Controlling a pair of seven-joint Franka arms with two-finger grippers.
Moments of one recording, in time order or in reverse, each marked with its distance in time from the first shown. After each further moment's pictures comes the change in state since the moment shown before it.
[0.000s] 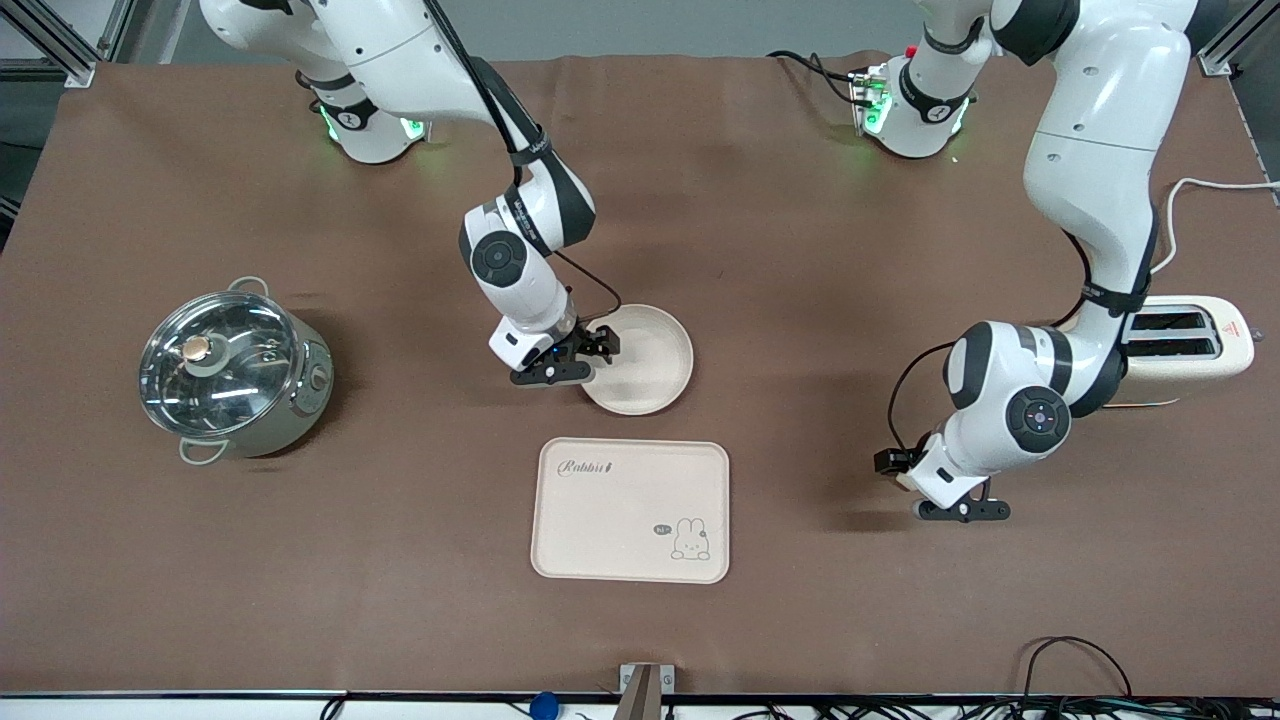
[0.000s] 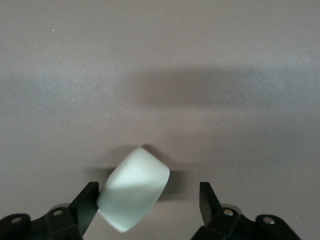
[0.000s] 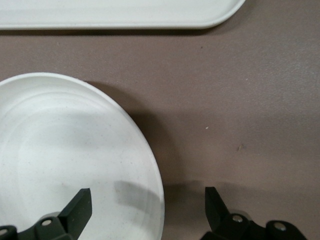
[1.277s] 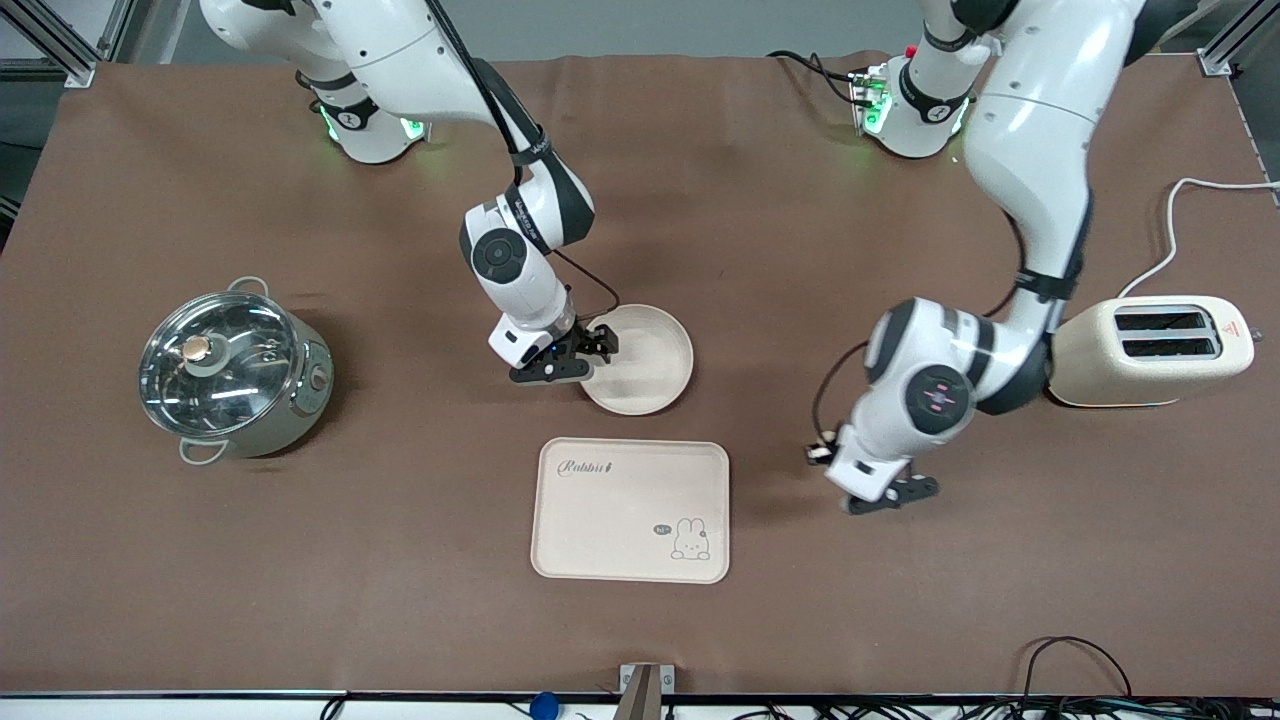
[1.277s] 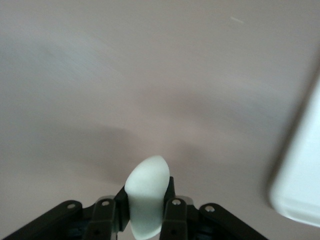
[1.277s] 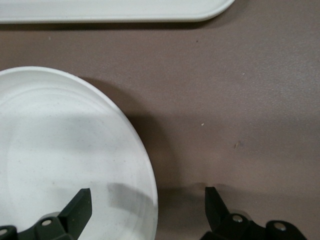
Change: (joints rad) left arm -0.216 -0.039 -0.048 0.114 0.000 -0.164 -0.540; right arm 0.006 0.001 -0.001 -0.021 0.000 0.028 0.000
